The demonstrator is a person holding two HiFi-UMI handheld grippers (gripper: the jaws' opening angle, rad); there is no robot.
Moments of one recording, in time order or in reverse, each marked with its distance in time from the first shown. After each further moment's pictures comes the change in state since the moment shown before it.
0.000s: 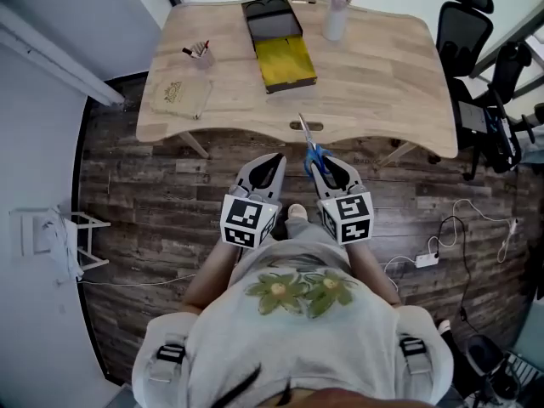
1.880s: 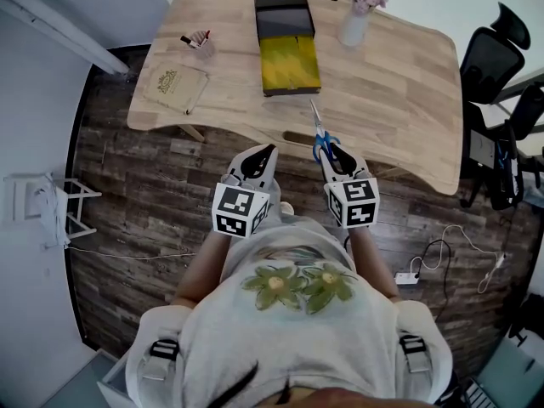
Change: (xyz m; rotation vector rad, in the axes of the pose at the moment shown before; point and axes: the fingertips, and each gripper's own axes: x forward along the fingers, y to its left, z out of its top) left arm 0.096 0.044 -0.003 -0.087 0.087 0.148; right arm 0.084 -0.114 0.011 -0.028 0.091 0.090
